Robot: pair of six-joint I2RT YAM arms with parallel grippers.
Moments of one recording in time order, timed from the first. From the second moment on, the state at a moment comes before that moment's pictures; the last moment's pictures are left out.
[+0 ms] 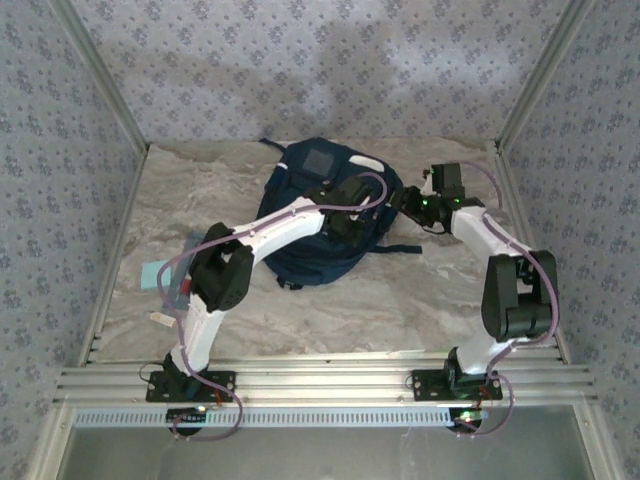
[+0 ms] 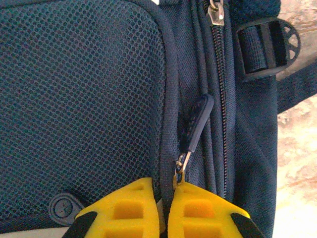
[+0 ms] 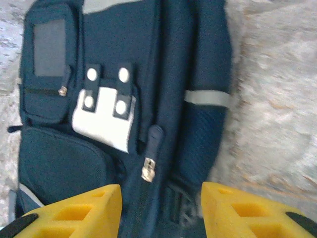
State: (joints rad) left arm -0.84 2.14 1.83 -0.78 -0.03 -0.32; right arm 0.11 1.64 1.12 -0.29 -0.35 0.60
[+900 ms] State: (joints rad) left arm -0.84 2.09 1.74 -0.66 0.08 -0.43; right arm 0.16 1.90 1.26 -0.28 -0.37 0.67
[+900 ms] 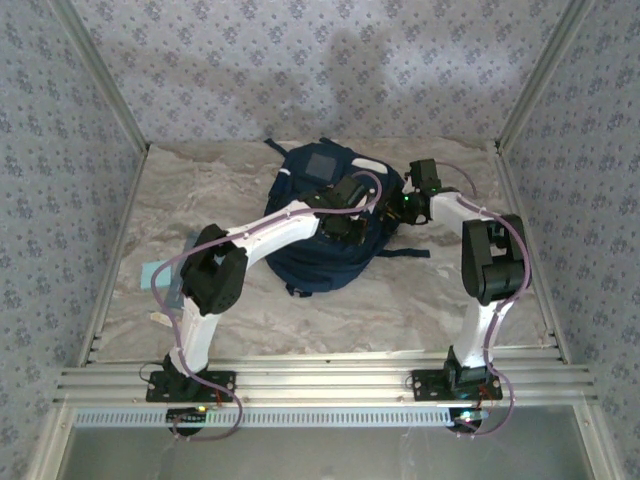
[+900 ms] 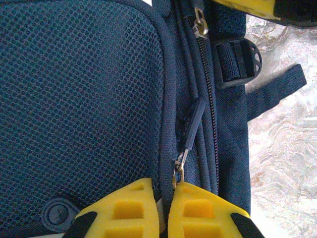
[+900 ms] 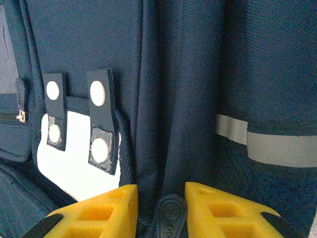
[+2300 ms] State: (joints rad) left arm -0.80 2.16 1.85 -0.58 0.17 -0.58; right arm 0.33 1.42 0.86 -0.32 -0.31 0.71
